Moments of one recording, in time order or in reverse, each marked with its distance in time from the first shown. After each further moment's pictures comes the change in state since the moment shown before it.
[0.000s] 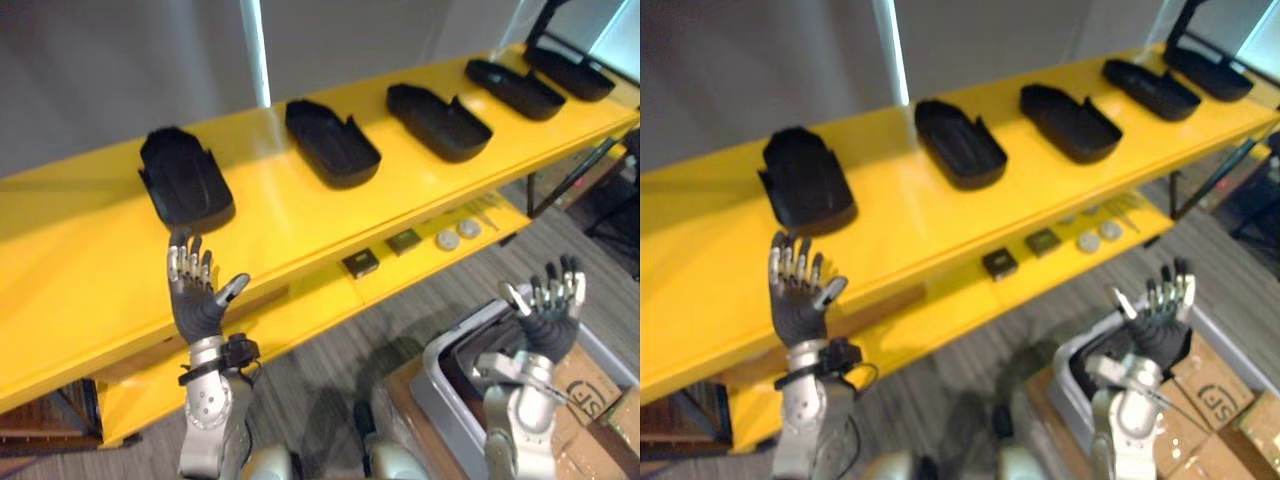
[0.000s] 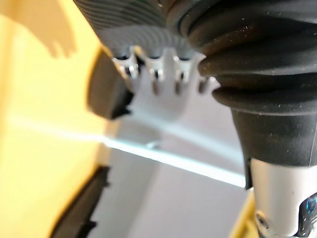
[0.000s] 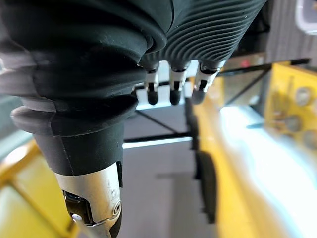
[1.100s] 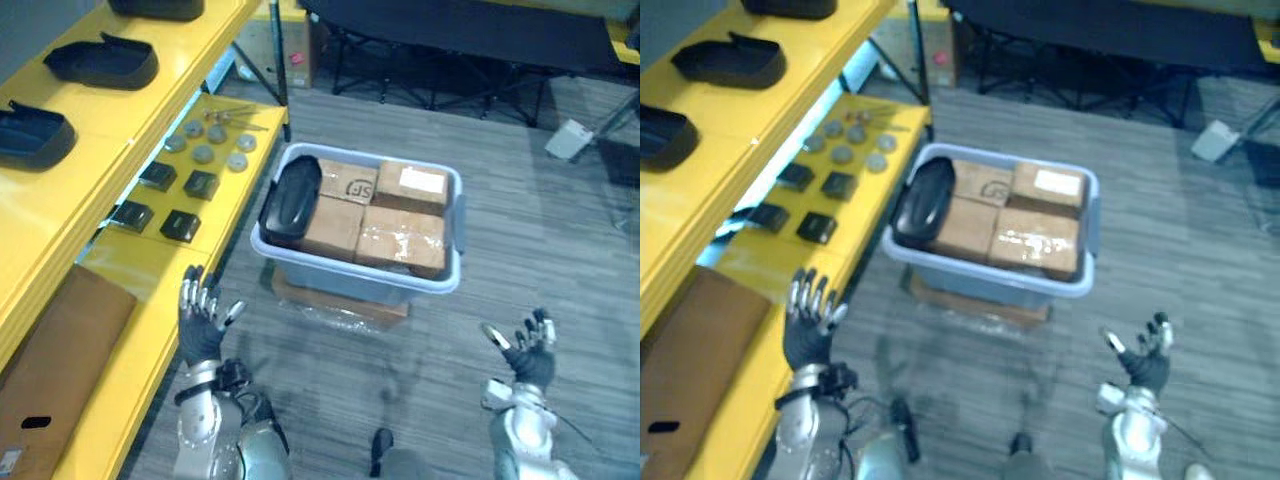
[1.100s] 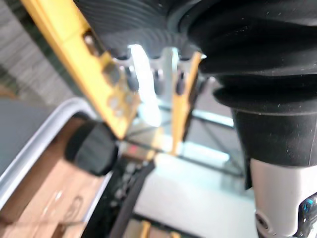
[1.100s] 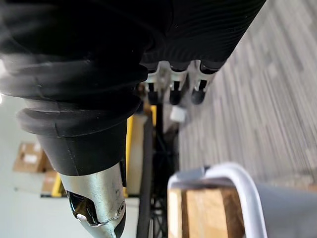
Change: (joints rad) left arm 0.158 -0.002 0.006 0.073 -0.124 0.094 -0.135; right arm -0.003 -0.074 -0.040 0.342 -0.048 0.084 0.054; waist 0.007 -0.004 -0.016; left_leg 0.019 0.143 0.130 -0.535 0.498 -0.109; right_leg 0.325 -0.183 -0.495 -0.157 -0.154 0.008
